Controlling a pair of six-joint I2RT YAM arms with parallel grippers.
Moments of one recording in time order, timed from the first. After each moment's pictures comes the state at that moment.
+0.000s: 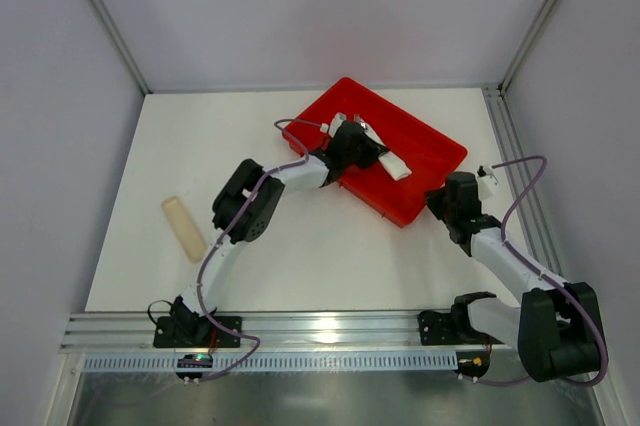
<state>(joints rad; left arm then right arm) -0.73 2.36 1.72 0.20 0.00 -1.36 0.15 1.11 0.47 -0.04 0.21 1.00</state>
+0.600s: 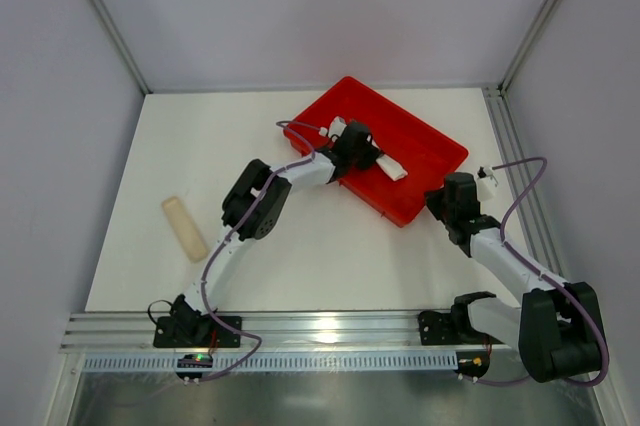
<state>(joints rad) -0.73 2.46 1.87 0.02 -0.10 -1.39 0.17 1.10 0.47 -0.04 0.24 1.04</state>
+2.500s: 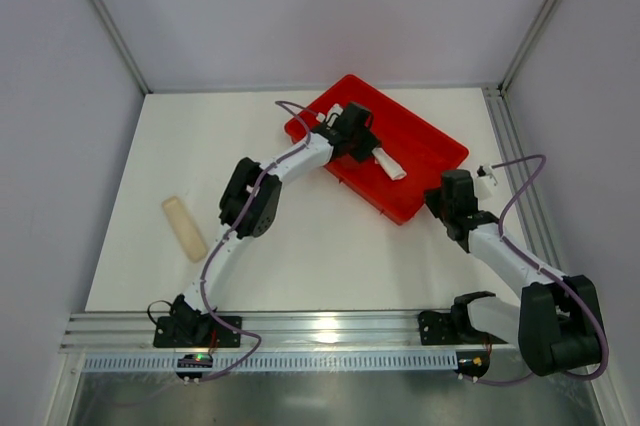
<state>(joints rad) -0.70 2.47 2.11 -0.40 -0.05 -1.33 0.18 1.13 0.50 -0.07 0.27 1.07</state>
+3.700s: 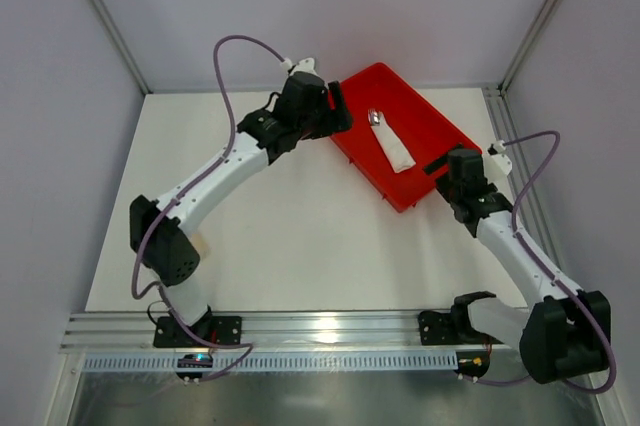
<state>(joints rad) -0.70 1.81 1.79 -0.51 -0.17 -0.71 0.17 1.13 0.69 -0.29 0.39 1.01</state>
